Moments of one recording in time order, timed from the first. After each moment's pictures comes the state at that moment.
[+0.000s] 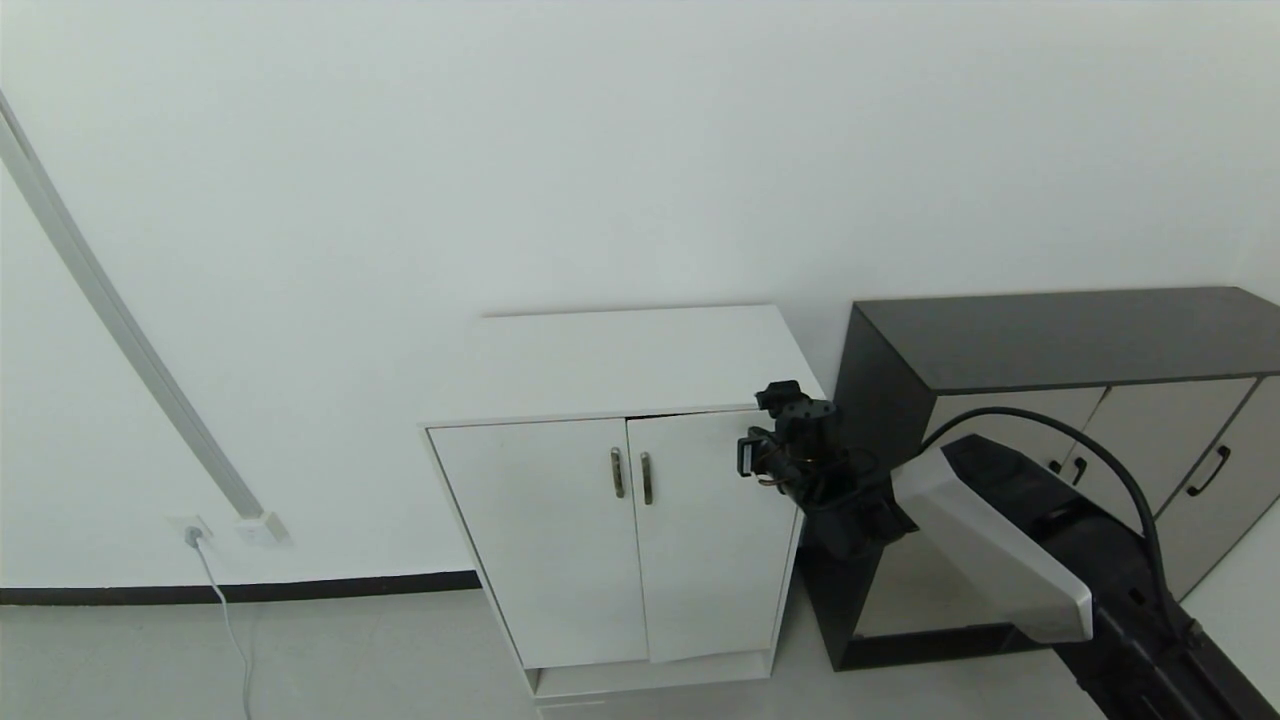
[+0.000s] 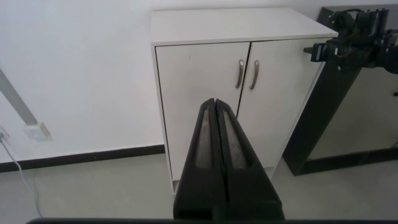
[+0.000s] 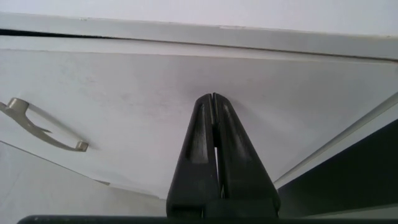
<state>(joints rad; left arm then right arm) 0.00 0.00 0.00 0.00 -0.04 -0.01 0.47 2.73 -1.80 -0.76 -0.20 0.10</state>
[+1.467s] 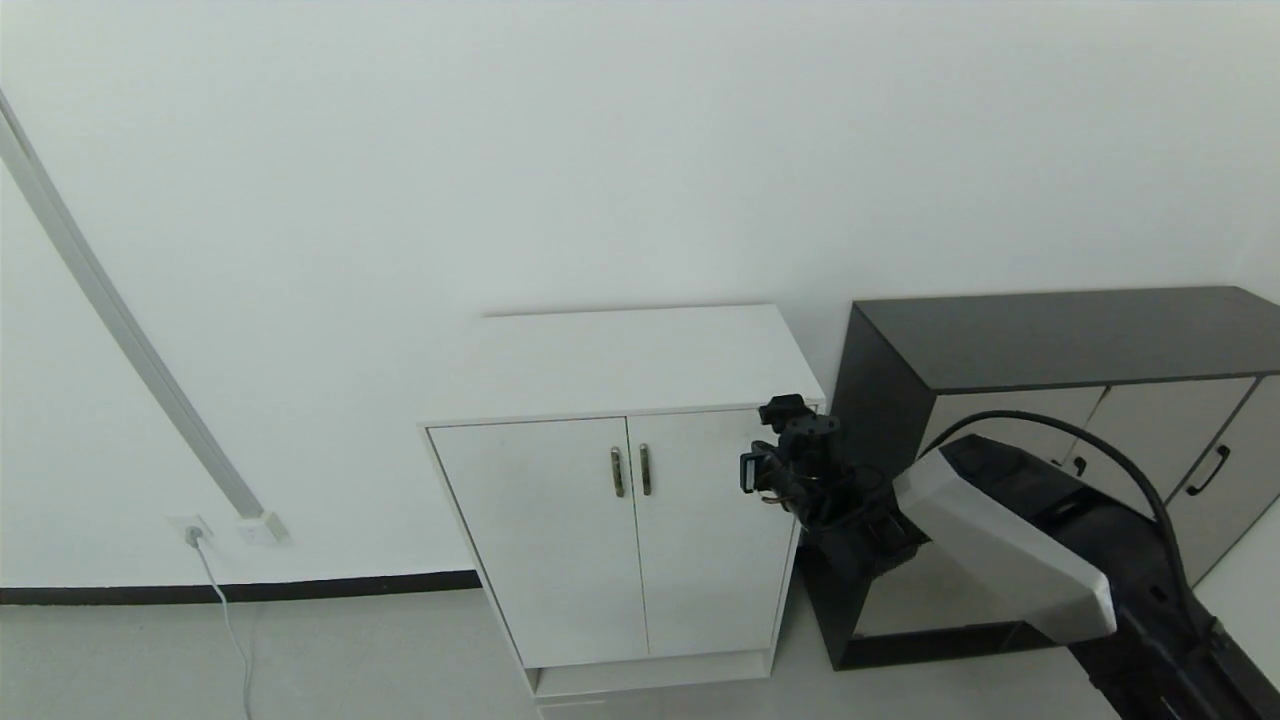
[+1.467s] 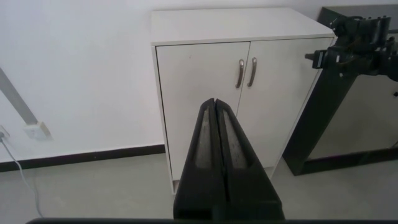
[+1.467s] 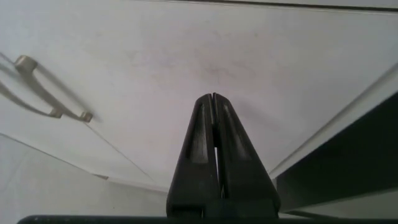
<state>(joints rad) 0.00 0.00 0.00 0.00 -0.04 -0.01 0.49 2.65 -1.59 -0.87 -0.22 0.11</state>
